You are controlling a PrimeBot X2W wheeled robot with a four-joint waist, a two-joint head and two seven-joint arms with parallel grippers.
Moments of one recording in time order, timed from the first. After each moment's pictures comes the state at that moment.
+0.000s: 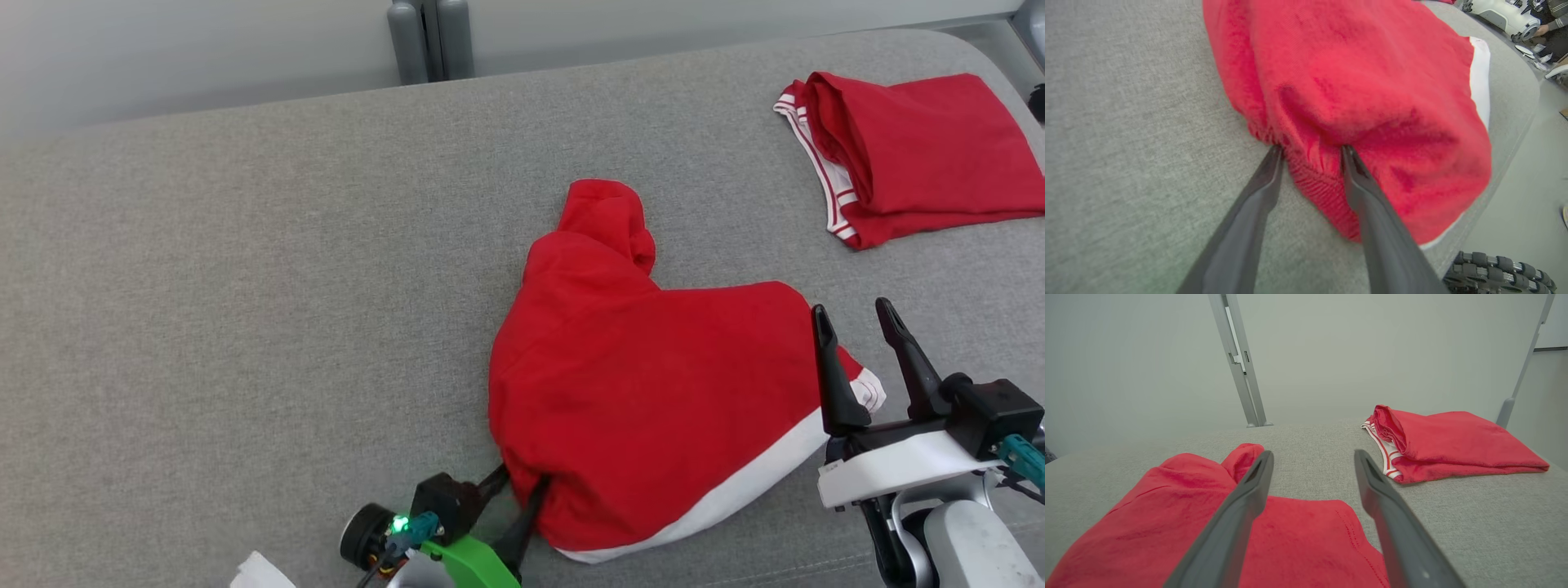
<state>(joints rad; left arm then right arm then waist) -0.25 0.05 -0.71 0.65 -0.42 -0.13 -0.26 -0.08 -0.17 0.05 0.11 0.28 0.13 -0.26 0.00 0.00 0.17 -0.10</state>
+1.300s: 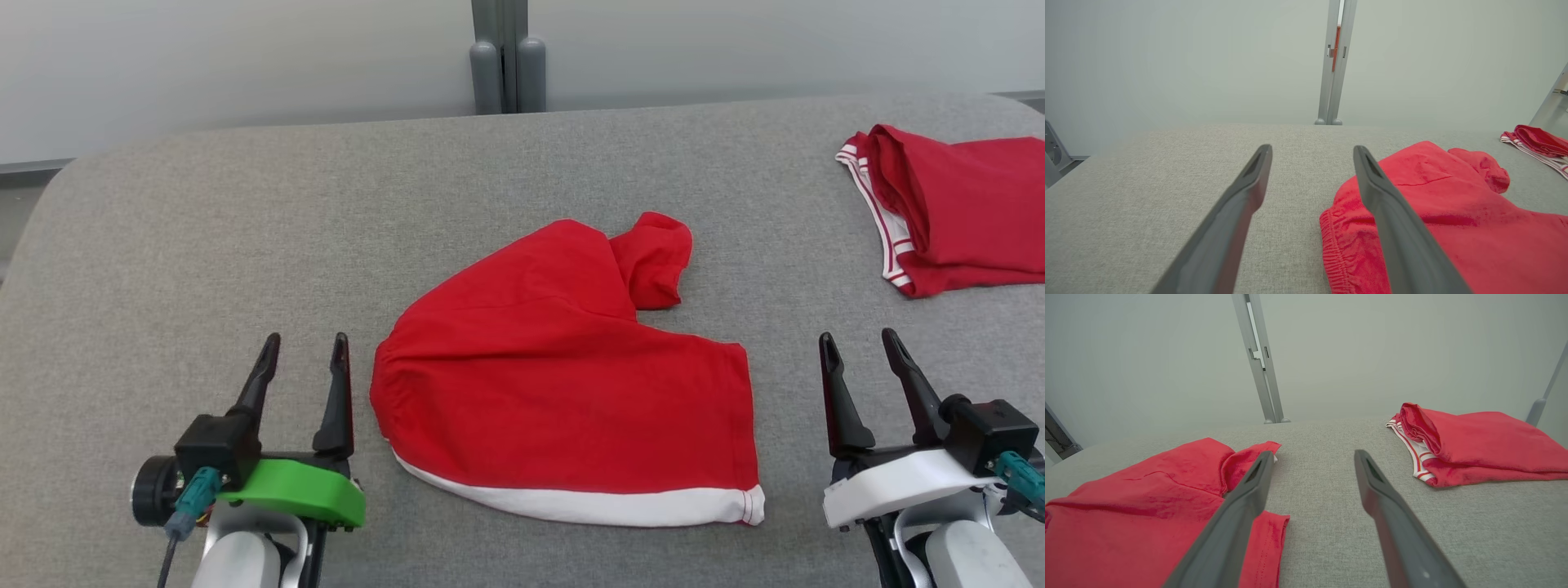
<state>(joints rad) -0.17 0.08 -0.16 0.30 -0.25 -0.05 -0.26 -0.06 -0.16 0.02 0.17 0.27 0.13 -0.26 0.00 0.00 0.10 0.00</state>
